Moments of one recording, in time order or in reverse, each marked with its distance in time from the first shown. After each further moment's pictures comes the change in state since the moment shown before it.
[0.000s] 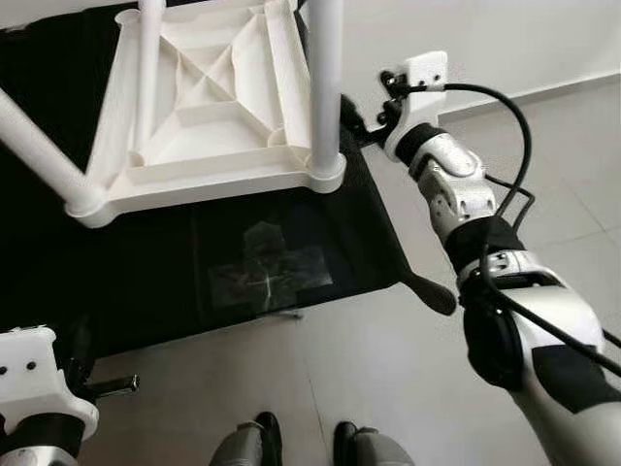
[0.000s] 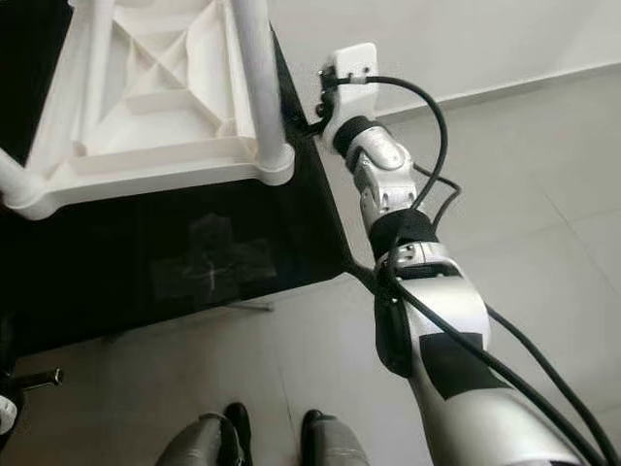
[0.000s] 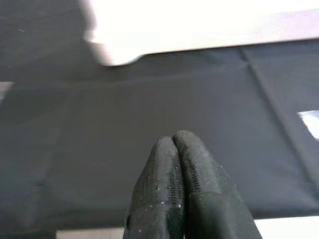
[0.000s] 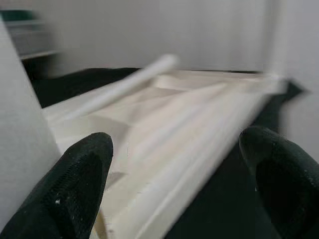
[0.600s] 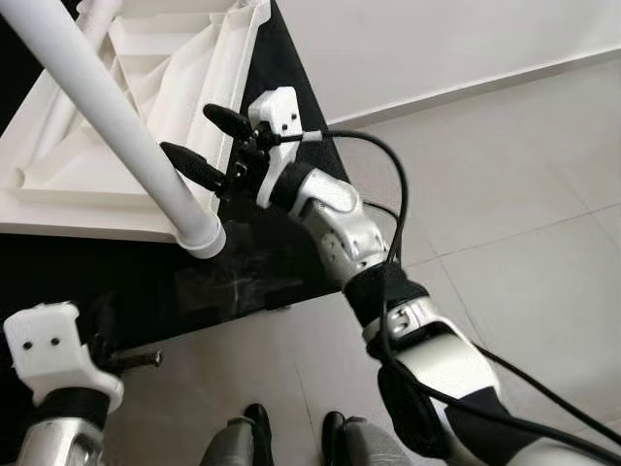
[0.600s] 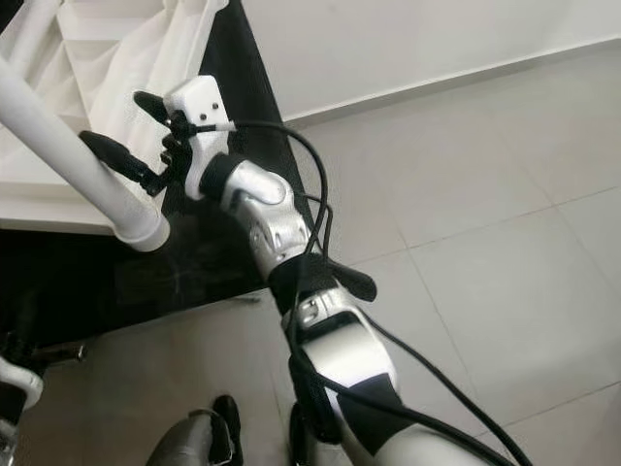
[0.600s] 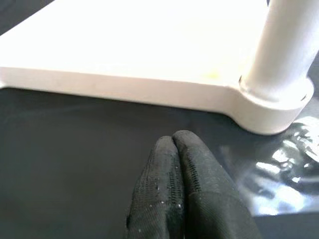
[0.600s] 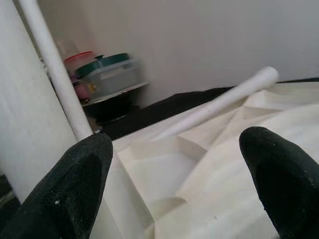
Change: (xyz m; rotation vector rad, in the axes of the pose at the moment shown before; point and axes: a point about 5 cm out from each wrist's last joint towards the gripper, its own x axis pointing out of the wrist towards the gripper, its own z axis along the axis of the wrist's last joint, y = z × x) left arm 0.017 -0.020 0.009 -0.077 -0.074 -0.048; right arm 0.032 0.106 -0.010 0.228 -0.131 0.240
